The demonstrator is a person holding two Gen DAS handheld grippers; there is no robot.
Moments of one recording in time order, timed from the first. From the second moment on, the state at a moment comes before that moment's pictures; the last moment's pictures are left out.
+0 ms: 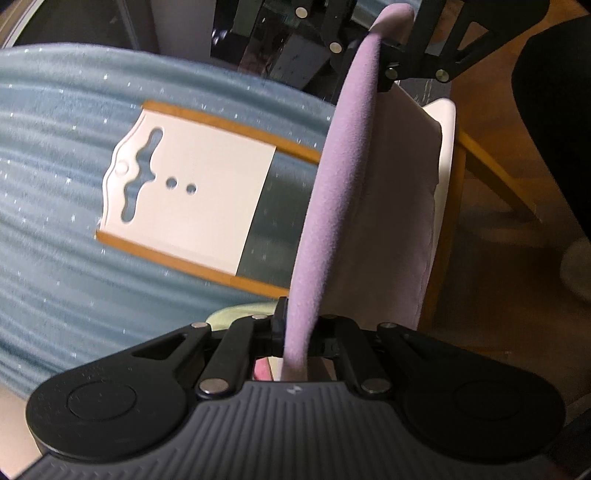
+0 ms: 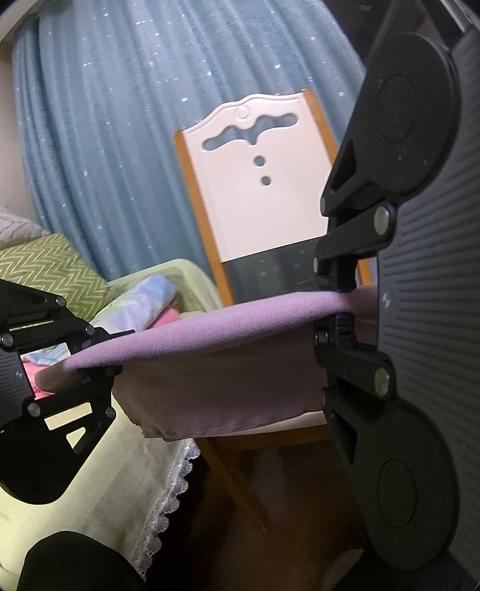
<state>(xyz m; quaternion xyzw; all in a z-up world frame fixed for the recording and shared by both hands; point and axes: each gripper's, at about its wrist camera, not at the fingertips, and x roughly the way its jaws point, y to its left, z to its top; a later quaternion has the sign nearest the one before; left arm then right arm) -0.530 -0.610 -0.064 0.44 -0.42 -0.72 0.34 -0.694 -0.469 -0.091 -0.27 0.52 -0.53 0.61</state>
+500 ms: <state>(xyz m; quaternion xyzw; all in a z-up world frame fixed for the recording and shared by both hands) -0.556 -0.646 -0.072 0.44 -0.41 -0.74 0.30 -0.705 -0.532 -0.081 -0.21 0.53 -0.52 0.64</state>
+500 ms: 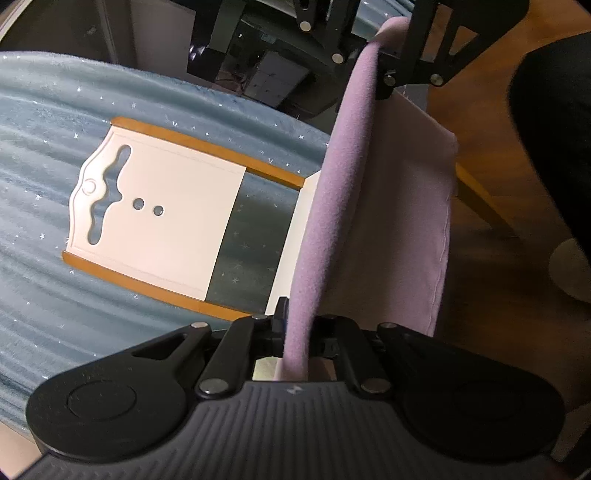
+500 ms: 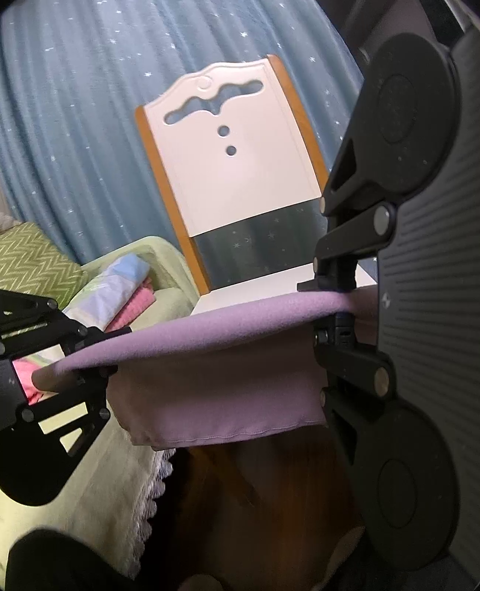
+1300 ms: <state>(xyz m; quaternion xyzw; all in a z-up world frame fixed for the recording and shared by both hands) -0.606 -0.762 -0.197 0.47 -0.39 -0.74 0.28 -0.735 -0.707 -0.187 -0.19 0.53 -0.52 0.64</state>
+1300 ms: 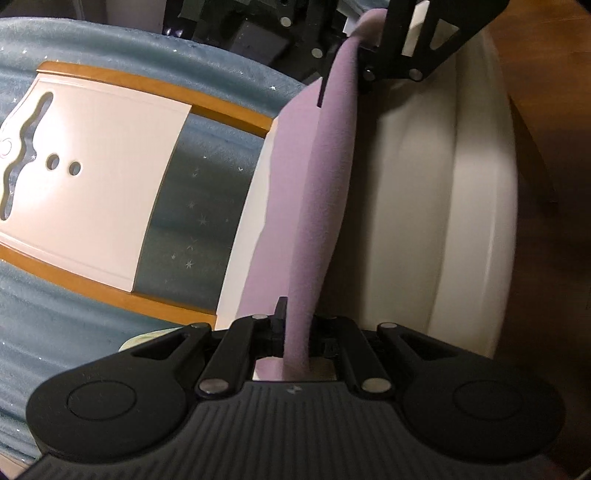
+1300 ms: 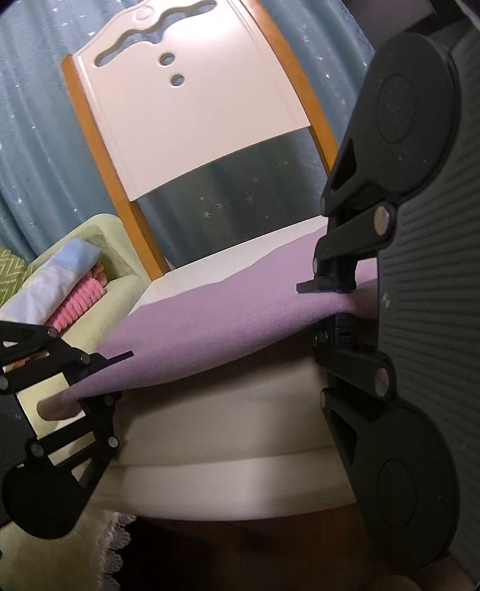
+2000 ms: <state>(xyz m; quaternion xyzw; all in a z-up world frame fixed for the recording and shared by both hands) -0.593 -0.726 -0.215 0.45 -0.45 -0.72 0.28 -0.717 -0.669 -0.197 -0.24 0.56 -0.54 0.58</state>
